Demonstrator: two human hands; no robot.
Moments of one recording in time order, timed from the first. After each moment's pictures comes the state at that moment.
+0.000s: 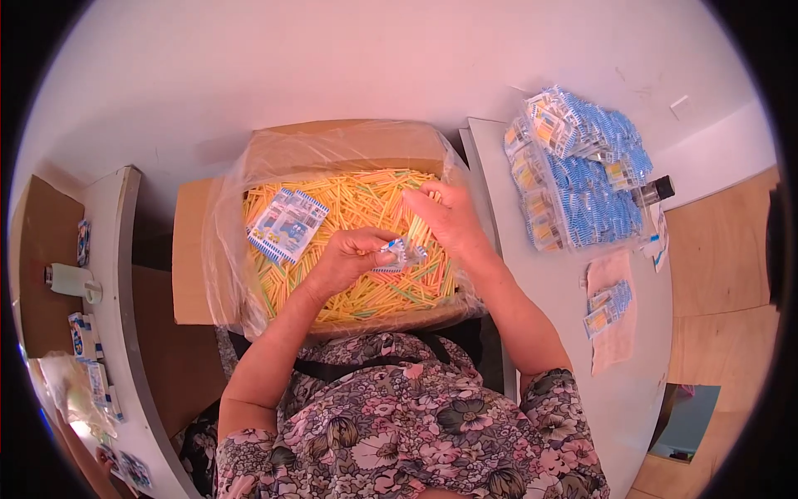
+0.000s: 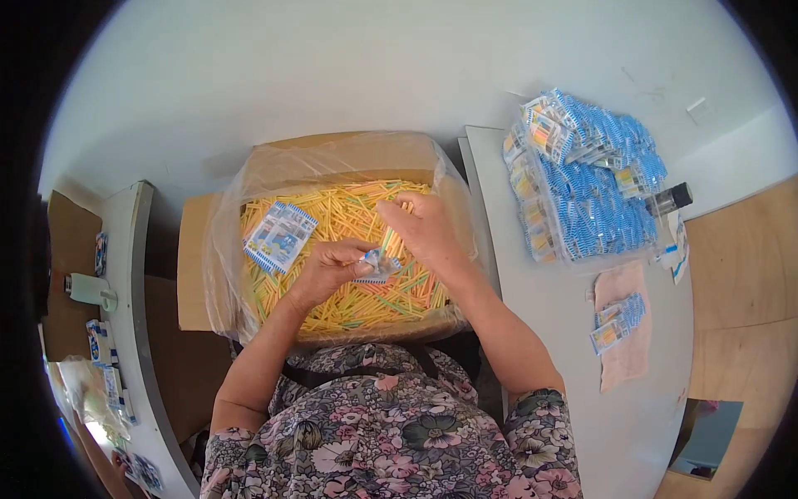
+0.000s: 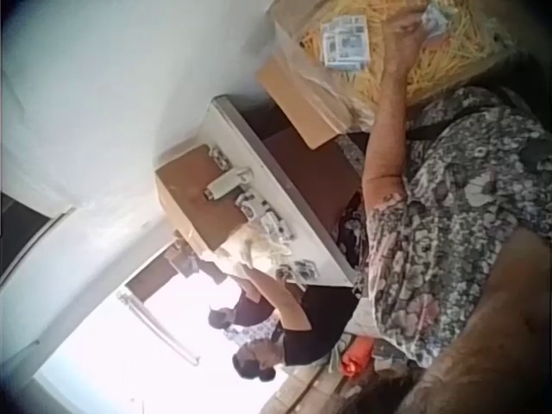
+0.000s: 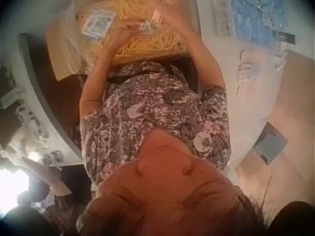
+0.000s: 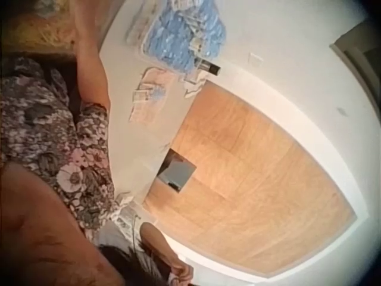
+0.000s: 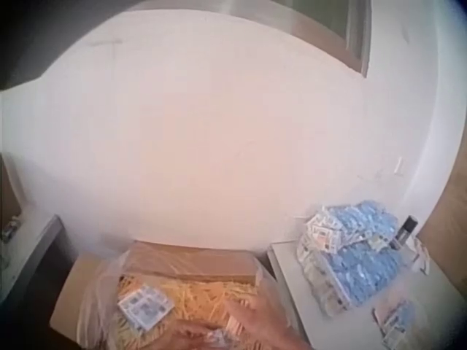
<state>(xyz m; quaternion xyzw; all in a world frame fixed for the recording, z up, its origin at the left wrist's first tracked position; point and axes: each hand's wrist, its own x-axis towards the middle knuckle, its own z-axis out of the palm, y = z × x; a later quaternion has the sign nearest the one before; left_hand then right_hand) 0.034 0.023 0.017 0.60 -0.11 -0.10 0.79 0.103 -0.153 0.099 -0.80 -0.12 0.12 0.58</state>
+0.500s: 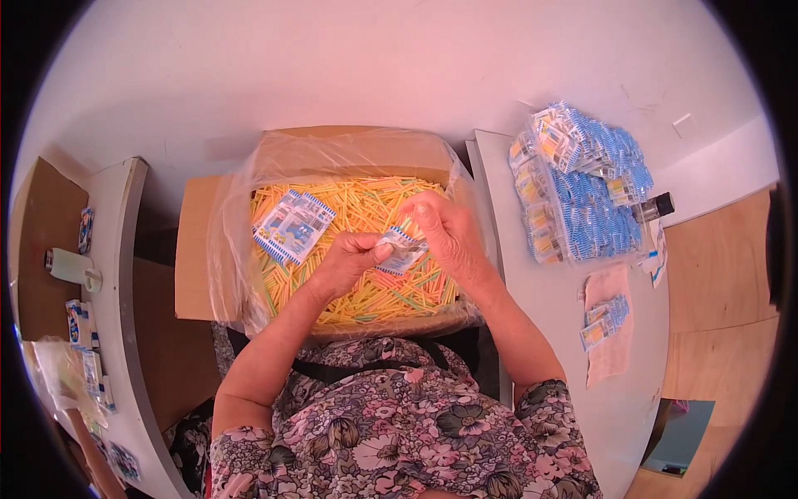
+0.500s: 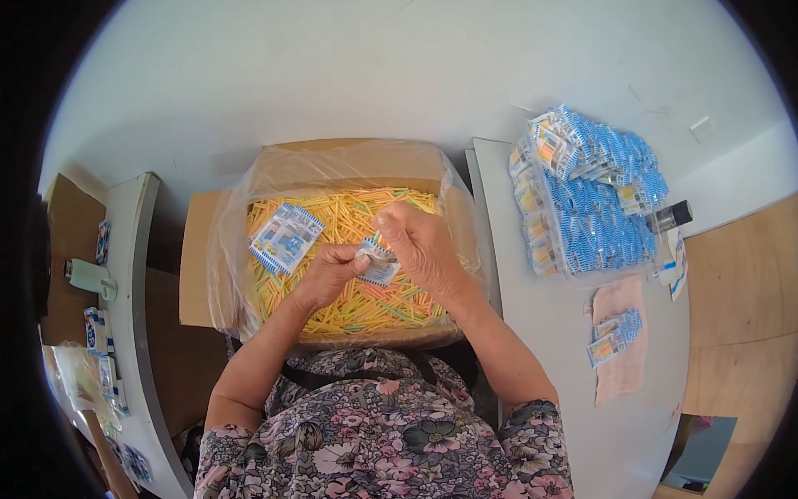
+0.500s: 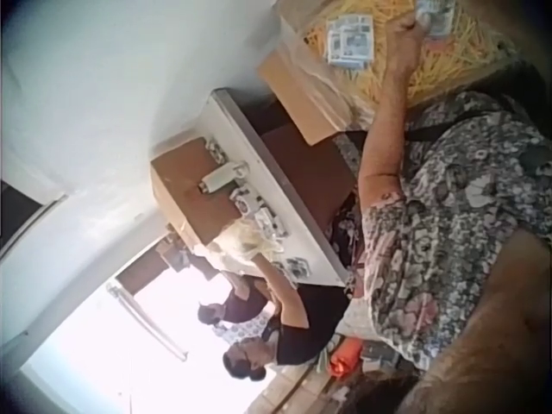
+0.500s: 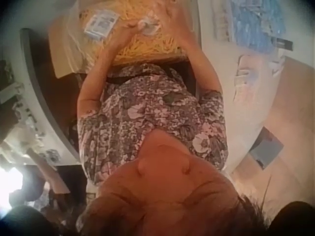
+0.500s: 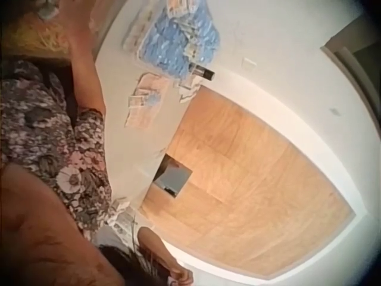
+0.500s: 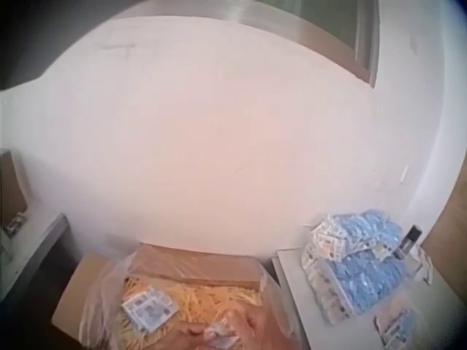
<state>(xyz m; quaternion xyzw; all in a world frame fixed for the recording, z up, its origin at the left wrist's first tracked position) 0.031 0.024 0.022 0.55 -0.04 -0.15 0.82 0.092 -0.149 0.103 -0.78 -0.30 0.03 0.55</state>
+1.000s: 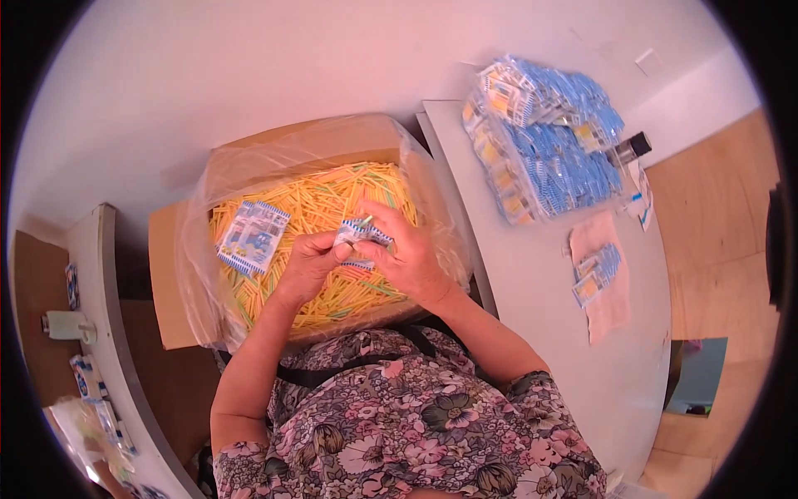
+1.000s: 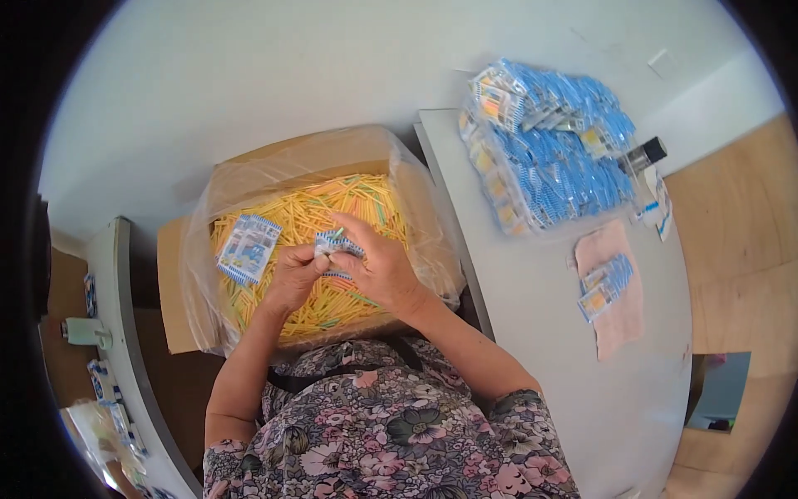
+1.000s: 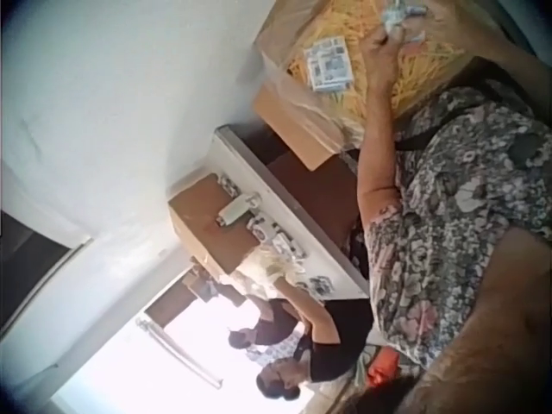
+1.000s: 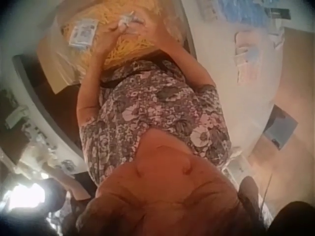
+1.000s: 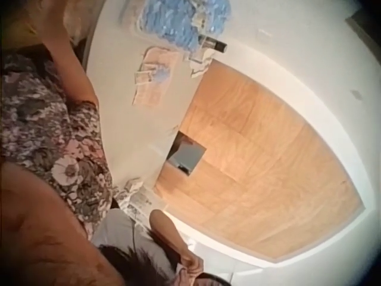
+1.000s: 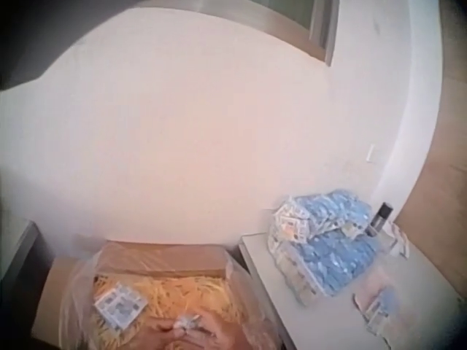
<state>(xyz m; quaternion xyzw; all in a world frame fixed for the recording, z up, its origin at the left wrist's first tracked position) 0.030 0.023 0.010 0.57 -0.07 -0.11 0.81 0.045 -0.157 0.068 -0.79 -0.24 -0.04 0.57</state>
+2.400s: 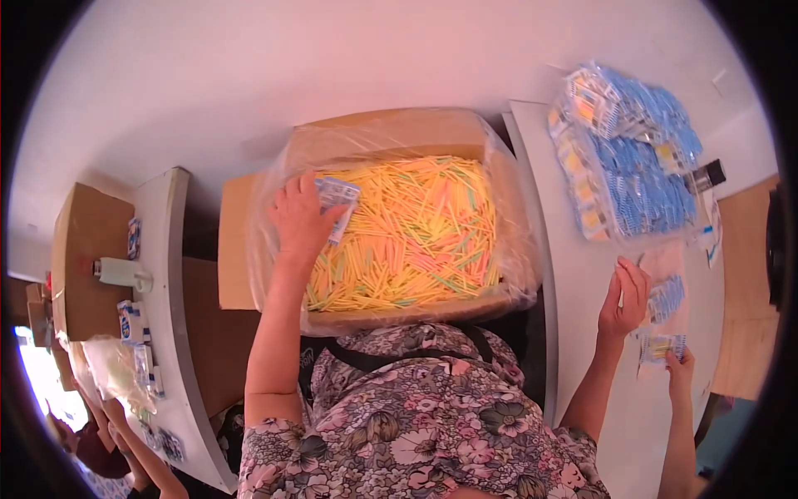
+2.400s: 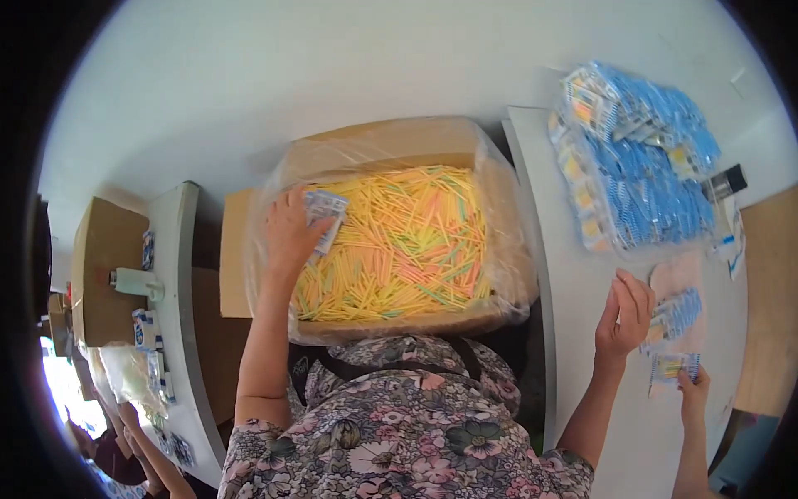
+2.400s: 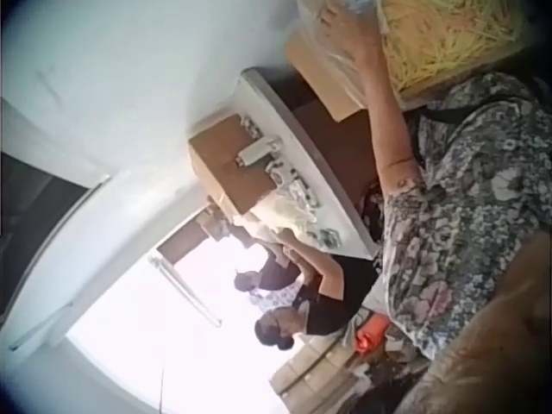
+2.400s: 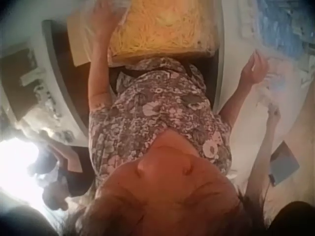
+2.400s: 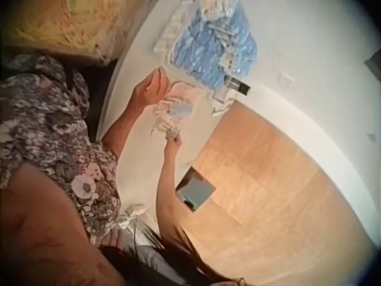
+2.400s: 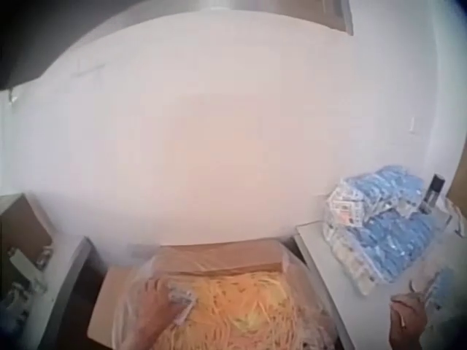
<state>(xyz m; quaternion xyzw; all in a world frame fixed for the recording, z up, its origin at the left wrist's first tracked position) 0.040 0.098 0.041 0.98 0.12 0.15 0.09 0.004 -0.368 0.093 -0.88 -0.21 -0.40 0.18</state>
